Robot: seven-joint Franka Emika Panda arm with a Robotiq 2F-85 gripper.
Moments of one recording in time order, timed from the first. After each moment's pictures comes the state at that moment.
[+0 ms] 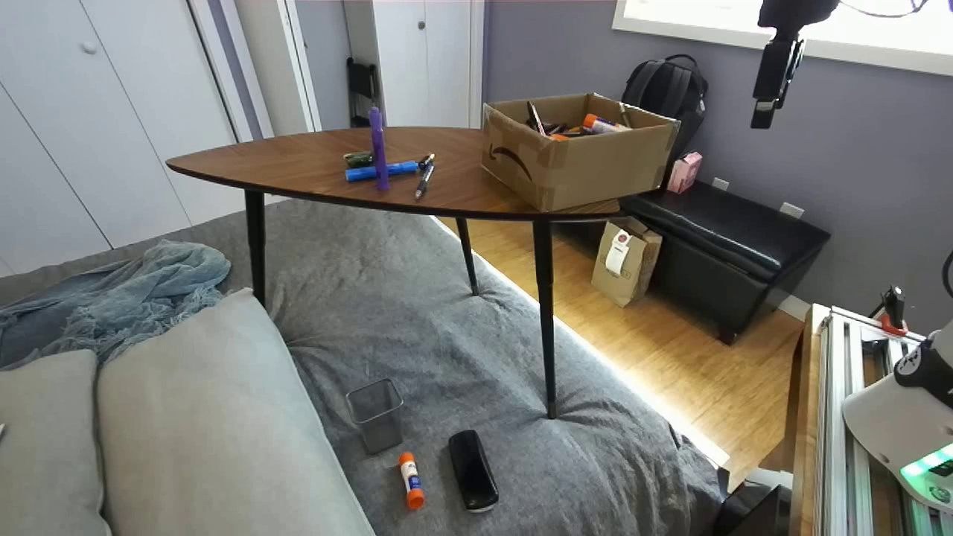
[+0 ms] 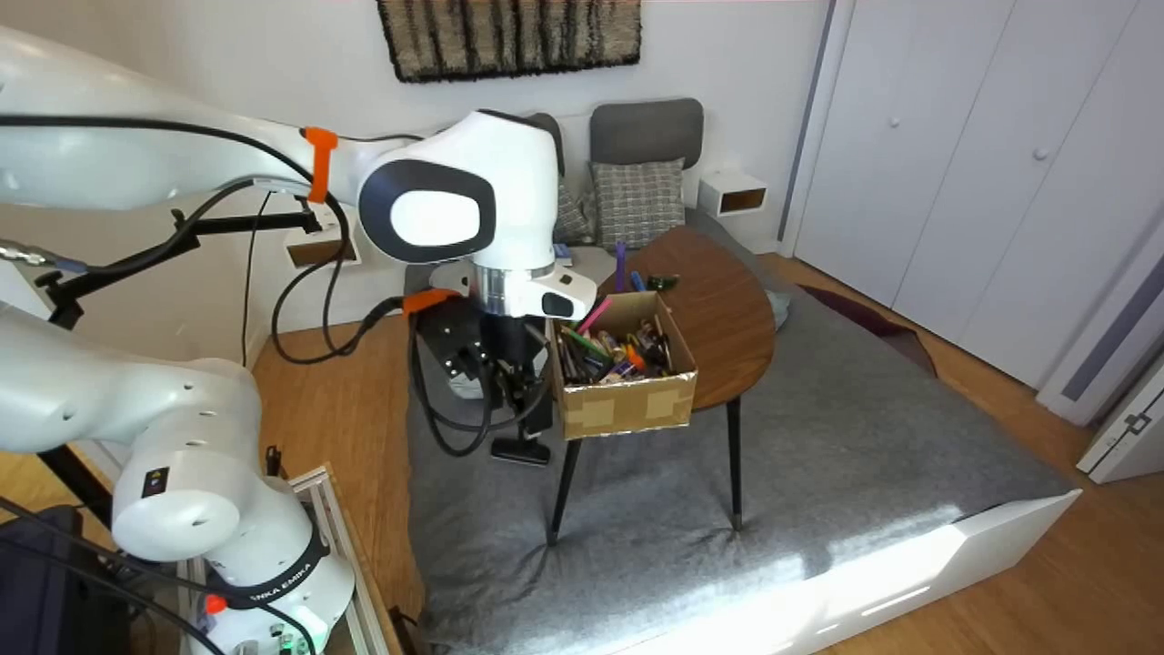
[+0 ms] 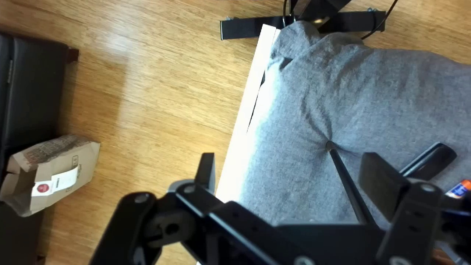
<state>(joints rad) -0.18 -0.59 -0.18 -2.51 -0.24 1.80 -0.19</state>
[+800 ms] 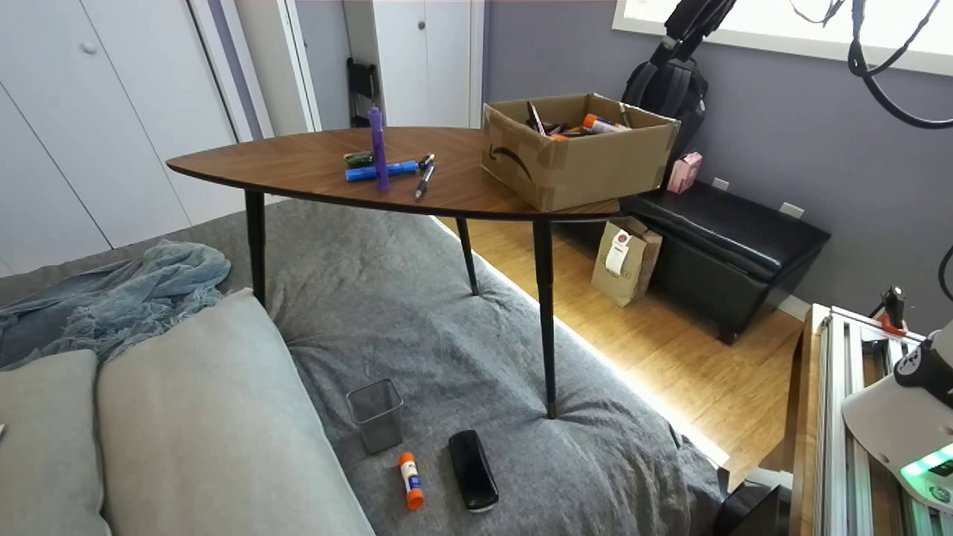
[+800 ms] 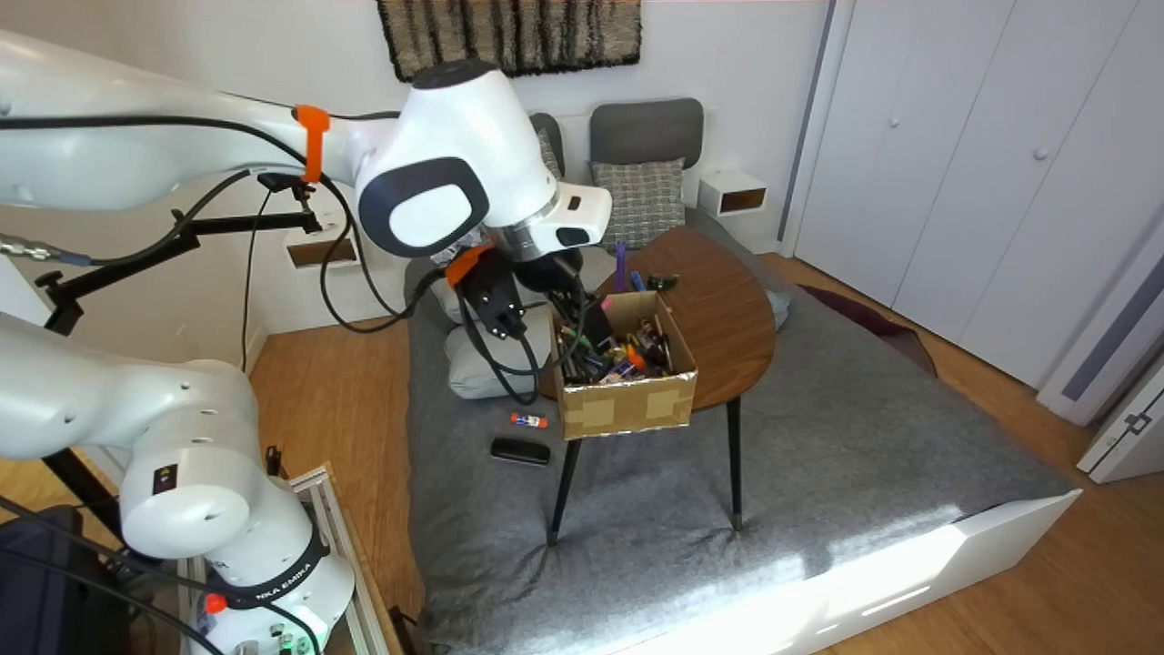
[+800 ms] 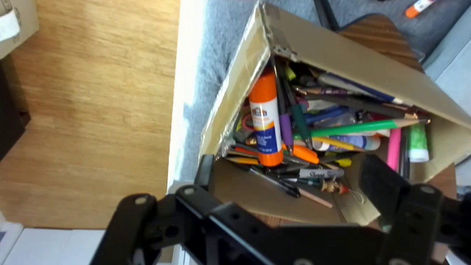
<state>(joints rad) -0.11 -0.61 -0.18 -2.53 -0.03 2.33 -0.15</state>
